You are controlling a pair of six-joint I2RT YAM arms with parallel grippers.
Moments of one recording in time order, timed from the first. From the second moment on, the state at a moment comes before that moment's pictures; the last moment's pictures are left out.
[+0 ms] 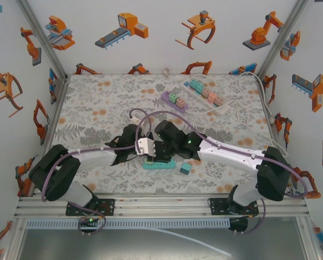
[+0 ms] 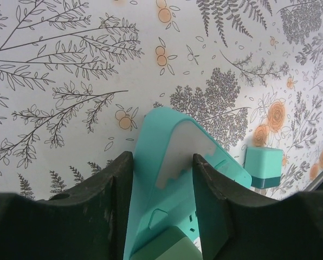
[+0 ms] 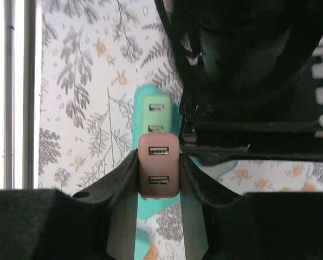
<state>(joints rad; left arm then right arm) -0.77 1.50 0.59 0.23 0.09 -0.64 1.04 1.47 1.08 -0.43 -0.34 -0.62</state>
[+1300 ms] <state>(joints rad) -0.86 1.00 0.68 -0.30 -0.06 -0.42 1.16 0.95 0.43 -0.13 0.17 0.92</state>
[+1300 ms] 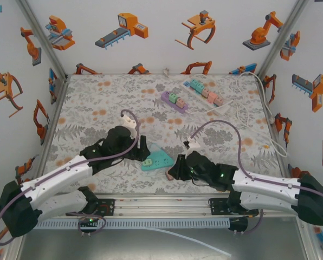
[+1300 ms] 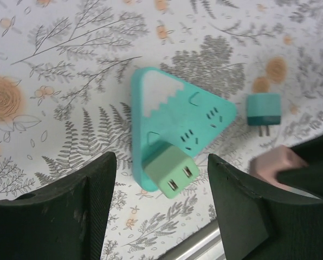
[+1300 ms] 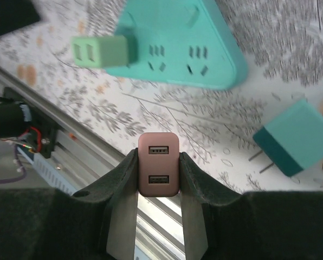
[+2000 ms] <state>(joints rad) -0.88 0.81 0.52 -0.24 0.03 -0.37 1.19 1.08 0.34 0.01 0.26 1.05</state>
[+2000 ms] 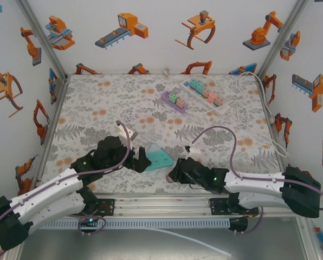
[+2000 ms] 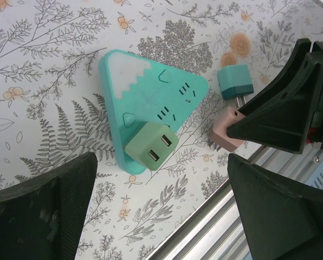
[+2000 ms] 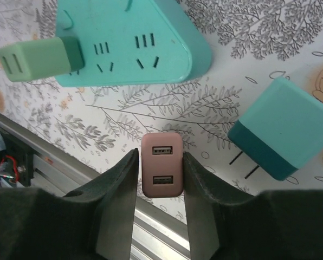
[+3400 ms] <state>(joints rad) -0.84 0.66 0.53 -0.44 -0.12 -0.49 0.92 1.33 0.97 -0.22 -0.11 0.08</state>
